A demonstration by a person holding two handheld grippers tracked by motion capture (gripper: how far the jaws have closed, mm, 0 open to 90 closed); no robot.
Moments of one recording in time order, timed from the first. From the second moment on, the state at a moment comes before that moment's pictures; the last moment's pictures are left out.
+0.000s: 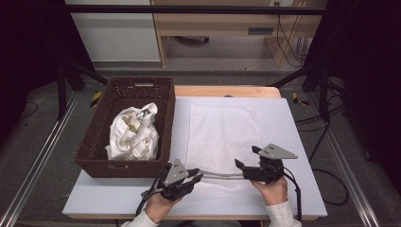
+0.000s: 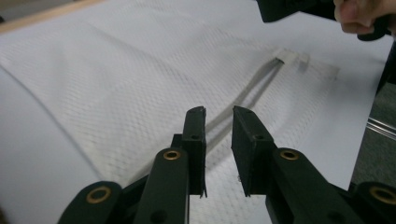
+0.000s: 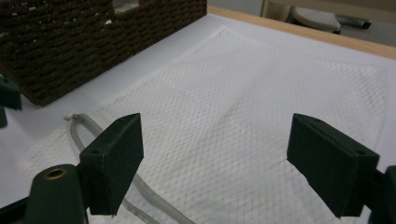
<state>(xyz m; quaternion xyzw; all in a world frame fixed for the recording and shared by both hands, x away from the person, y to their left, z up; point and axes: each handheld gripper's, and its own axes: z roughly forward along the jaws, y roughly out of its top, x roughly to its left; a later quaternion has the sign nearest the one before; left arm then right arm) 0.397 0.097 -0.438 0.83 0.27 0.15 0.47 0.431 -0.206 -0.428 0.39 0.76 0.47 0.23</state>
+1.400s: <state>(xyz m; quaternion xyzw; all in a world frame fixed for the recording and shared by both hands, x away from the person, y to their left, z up) 0.404 0.075 -0.487 0.87 0.26 0.11 0.41 0.445 -0.171 -0.479 0.36 0.85 0.34 0.17</state>
